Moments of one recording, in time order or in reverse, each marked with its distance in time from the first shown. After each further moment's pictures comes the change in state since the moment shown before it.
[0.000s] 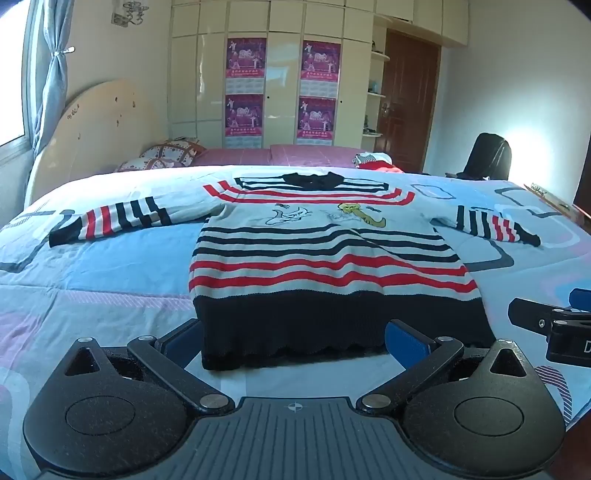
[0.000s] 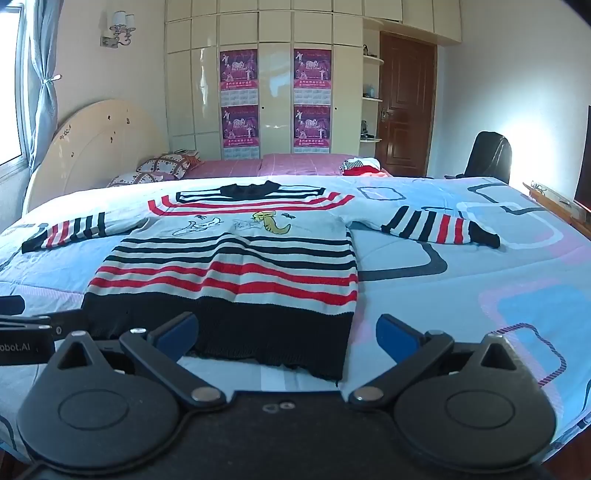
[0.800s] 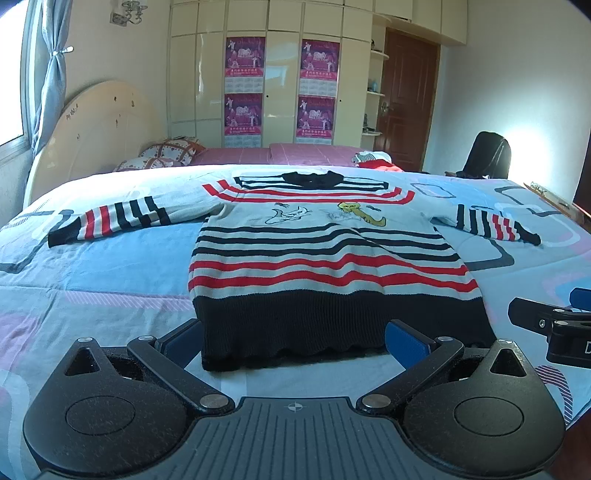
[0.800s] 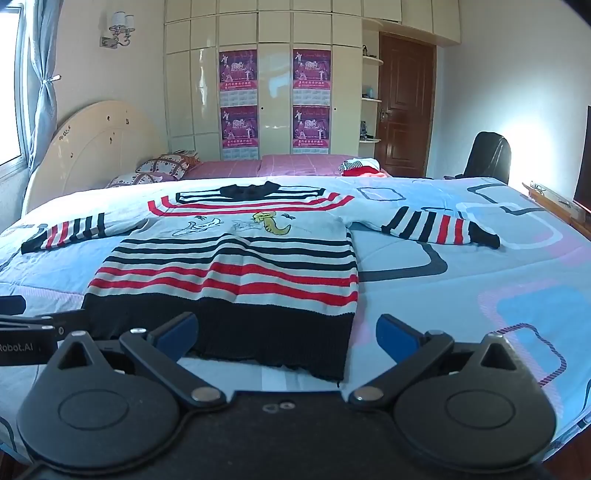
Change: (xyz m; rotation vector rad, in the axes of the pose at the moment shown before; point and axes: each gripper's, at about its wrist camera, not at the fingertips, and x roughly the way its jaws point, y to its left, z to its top) left arm -0.001 0.002 0.003 -0.013 -0.001 -0.002; right arm -0.001 0.003 -0.001 -0.003 -0.001 -0.002
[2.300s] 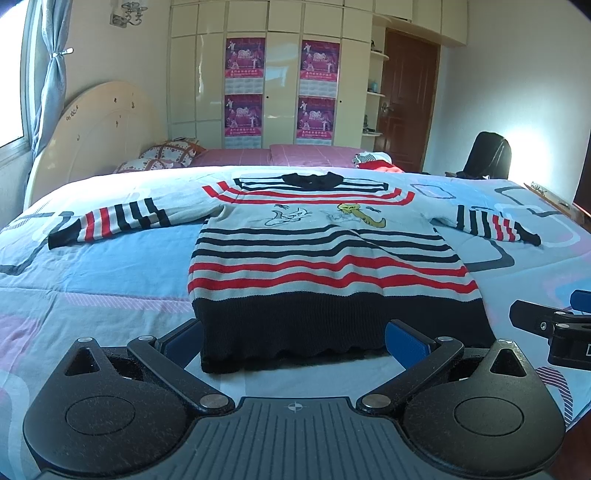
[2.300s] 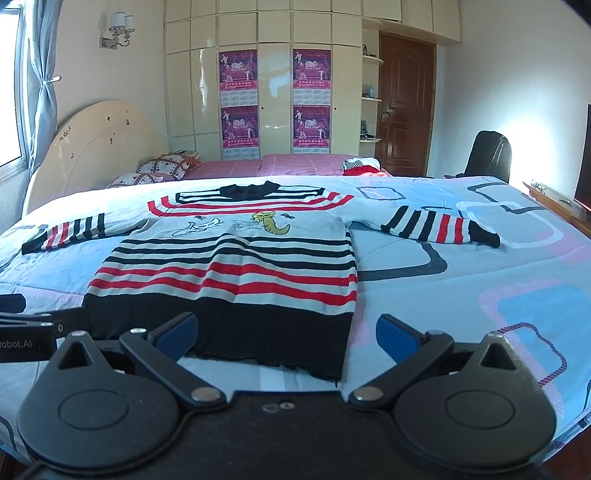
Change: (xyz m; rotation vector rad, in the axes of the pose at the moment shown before) left arm 0.001 -0.001 0.001 0.002 0.001 0.001; right arm 0.000 -0.002 0.002 0.003 0.006 0.001
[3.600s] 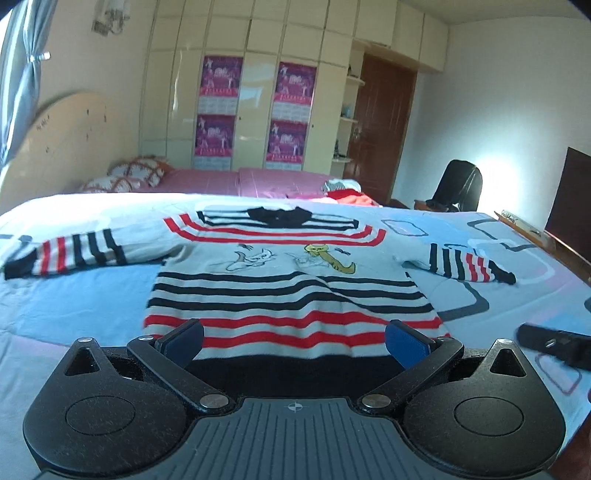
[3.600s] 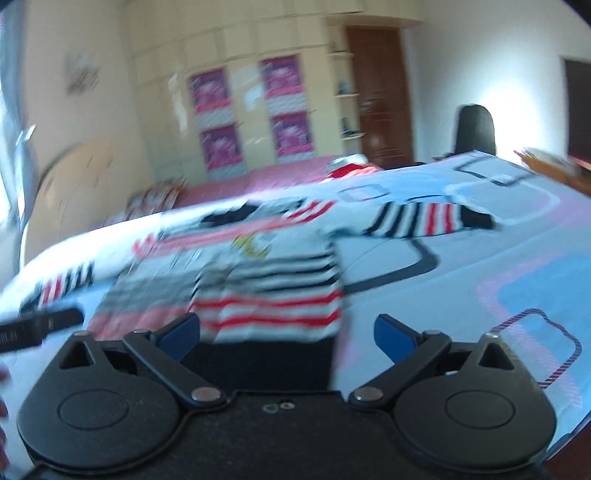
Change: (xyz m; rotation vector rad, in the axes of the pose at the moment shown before) left arm 0.041 -0.007 0.049 -0.030 -0.066 -0.136; right arm 0.018 -0.062 0.020 0.222 -0.051 0.017
